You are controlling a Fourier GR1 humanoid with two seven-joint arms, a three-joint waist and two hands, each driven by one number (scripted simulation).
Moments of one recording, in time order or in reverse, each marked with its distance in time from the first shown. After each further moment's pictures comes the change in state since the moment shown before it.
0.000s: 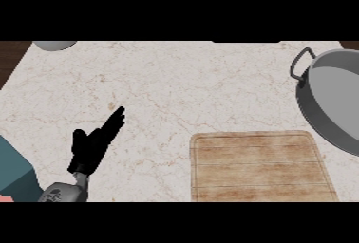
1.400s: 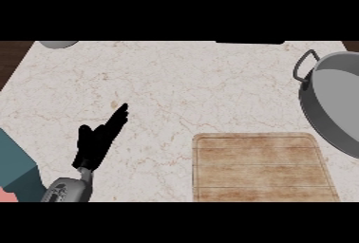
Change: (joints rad) left arm -0.035 -0.037 0.027 0.031 -0.042 -0.027 -0.001; right arm -0.642 -0.059 0.381 -0.012 0.452 -0.197 0.382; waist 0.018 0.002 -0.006
